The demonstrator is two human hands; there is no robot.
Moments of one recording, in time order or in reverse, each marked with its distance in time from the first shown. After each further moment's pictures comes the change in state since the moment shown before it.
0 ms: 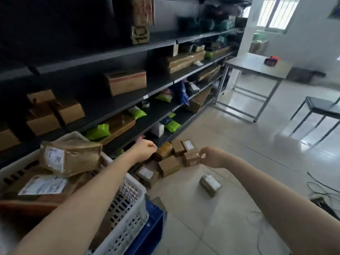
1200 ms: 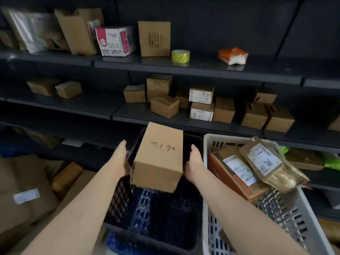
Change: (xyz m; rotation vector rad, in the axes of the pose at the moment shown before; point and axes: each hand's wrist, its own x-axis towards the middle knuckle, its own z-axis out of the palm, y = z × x) left_hand -0.414 -0.341 -0.192 -1.370 1.238 -0.817; right_hand -0.126 -0.539 0.216 0.982 -0.885 -0.157
